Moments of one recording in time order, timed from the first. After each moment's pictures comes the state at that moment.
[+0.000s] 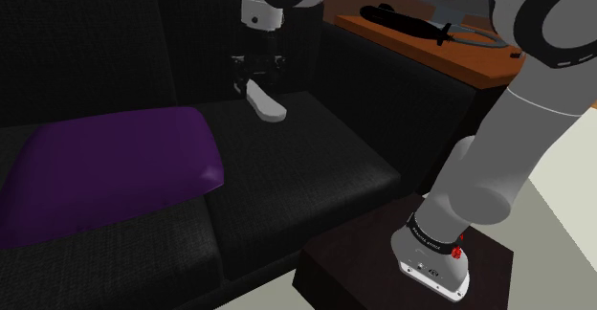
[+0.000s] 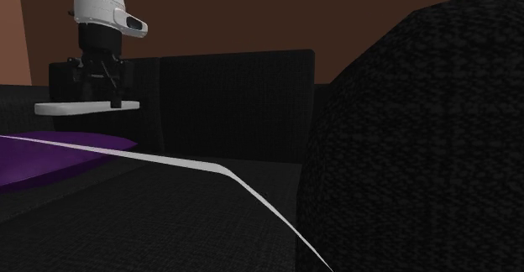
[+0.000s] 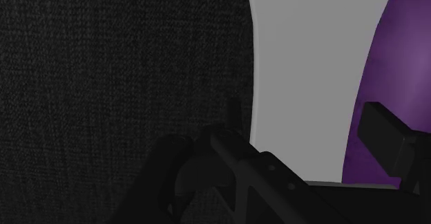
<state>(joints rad) 0.19 -0.02 0.16 -1.84 0.08 1.82 0.57</state>
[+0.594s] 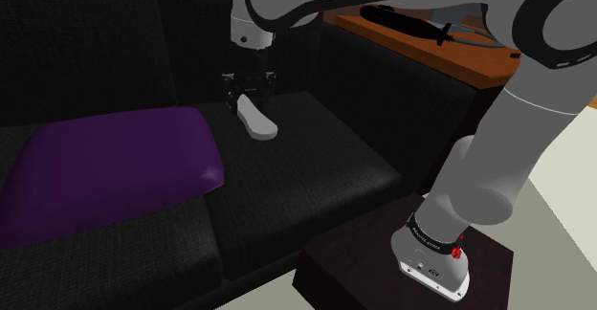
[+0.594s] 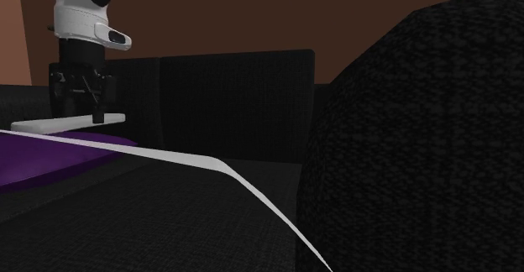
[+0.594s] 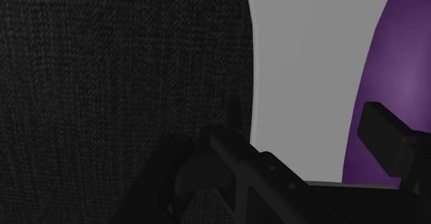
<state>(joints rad) 0.23 0.00 0.19 -1.89 0.08 1.90 0.63</state>
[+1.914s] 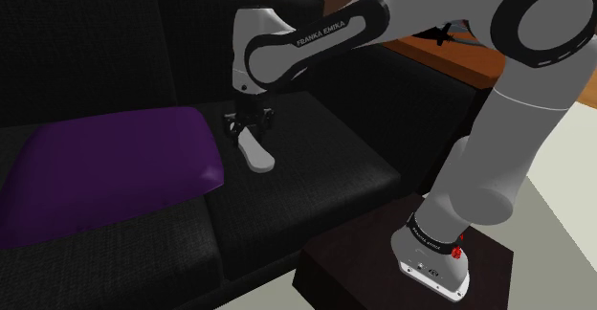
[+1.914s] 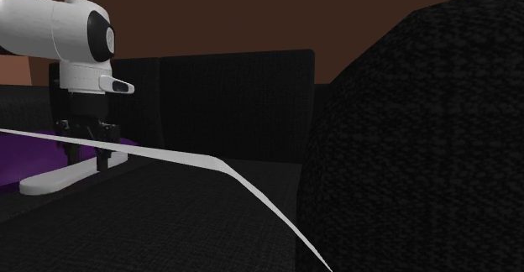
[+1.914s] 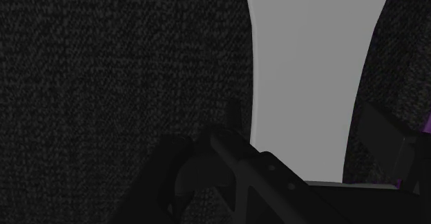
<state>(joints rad) 0.23 0.08 0.19 -2.07 0.07 2.16 0.62</state>
